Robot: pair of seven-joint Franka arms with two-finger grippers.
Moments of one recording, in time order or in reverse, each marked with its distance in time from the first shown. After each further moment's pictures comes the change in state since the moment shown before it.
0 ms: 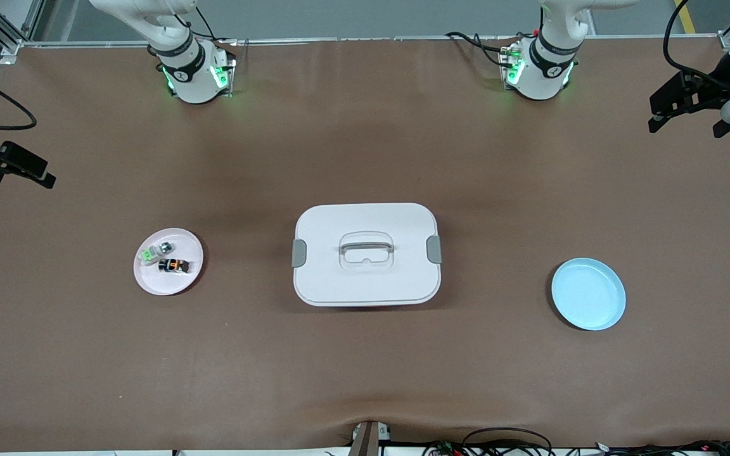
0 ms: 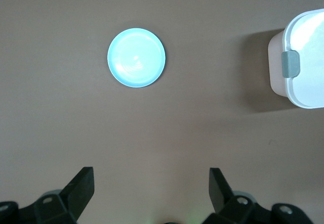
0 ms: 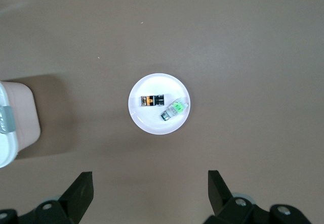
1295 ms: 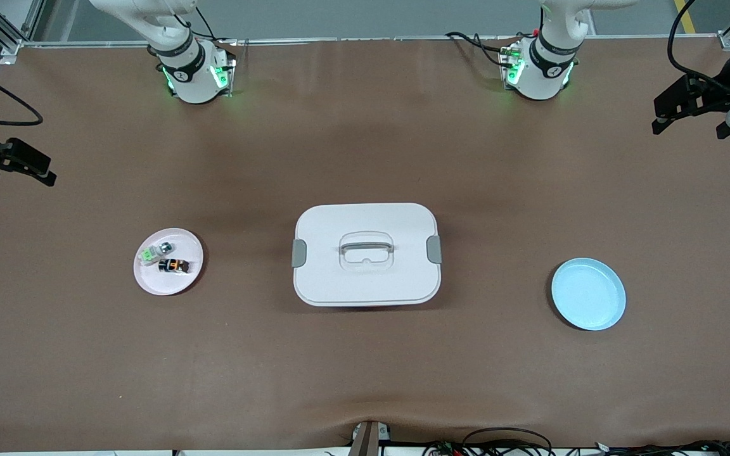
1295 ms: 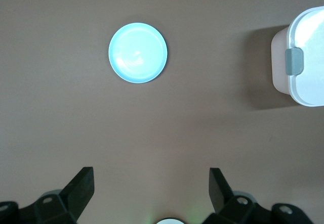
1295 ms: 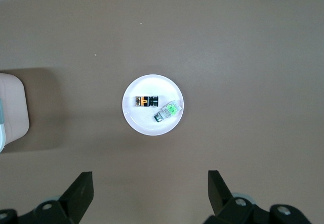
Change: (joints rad) left arm 0.001 0.024 0.009 0.028 0.000 -0.038 0.000; right arm -0.010 -0.004 0.023 0.000 -0.028 0.003 -0.041
